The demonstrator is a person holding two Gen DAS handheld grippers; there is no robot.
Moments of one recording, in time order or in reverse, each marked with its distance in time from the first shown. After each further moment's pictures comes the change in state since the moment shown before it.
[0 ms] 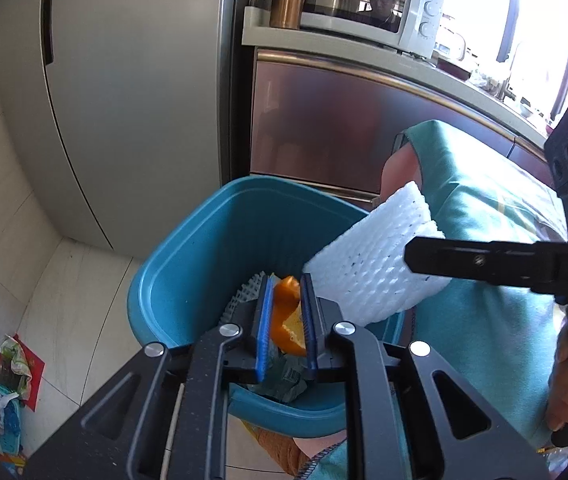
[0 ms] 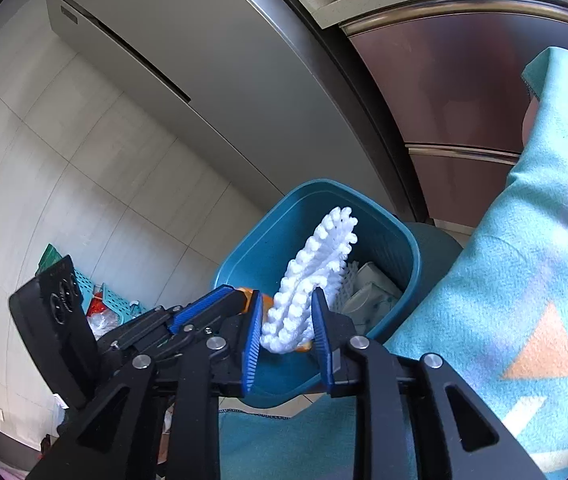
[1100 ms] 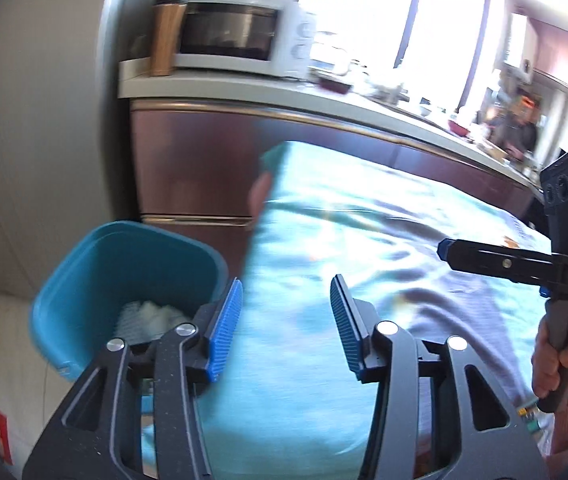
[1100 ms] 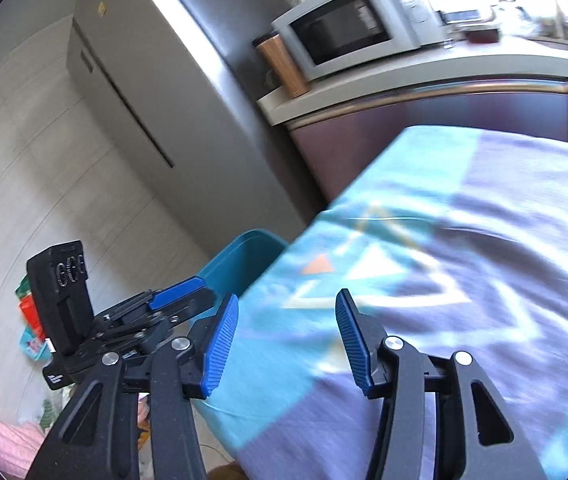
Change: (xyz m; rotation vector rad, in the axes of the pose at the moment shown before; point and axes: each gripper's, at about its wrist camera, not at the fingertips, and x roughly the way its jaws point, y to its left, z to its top) left arm -0.064 -0.115 -0.011 0.165 -0.120 -0.331; right arm -0.186 -0.037 -0.089 -0.027 -0.300 -0.173
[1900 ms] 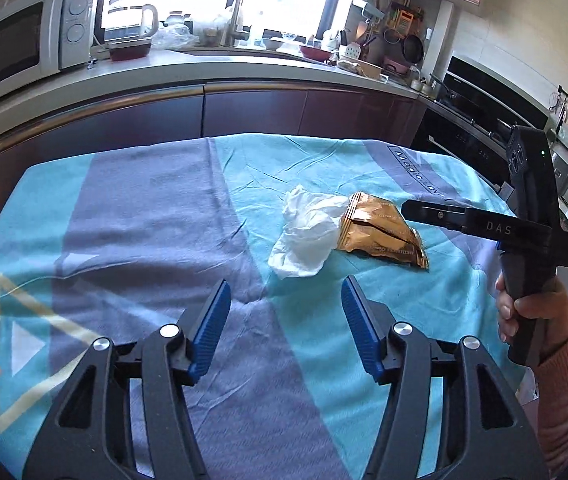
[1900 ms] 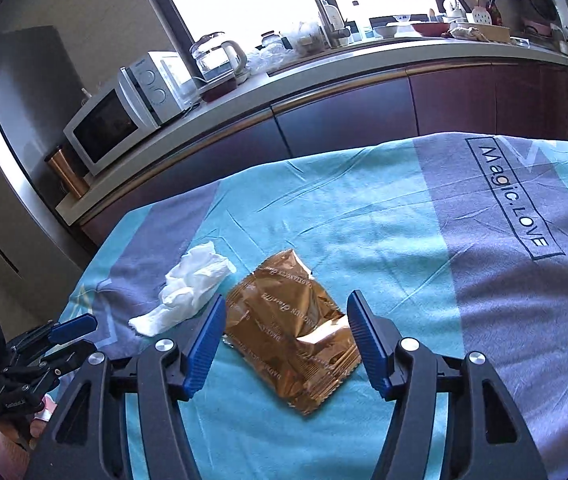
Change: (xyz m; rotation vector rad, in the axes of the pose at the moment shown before) left arm 0.142 -0.263 0.029 0.302 0.197 -0.350; right arm -0.177 -0.223 -0.032 0.294 -0.181 -0.524
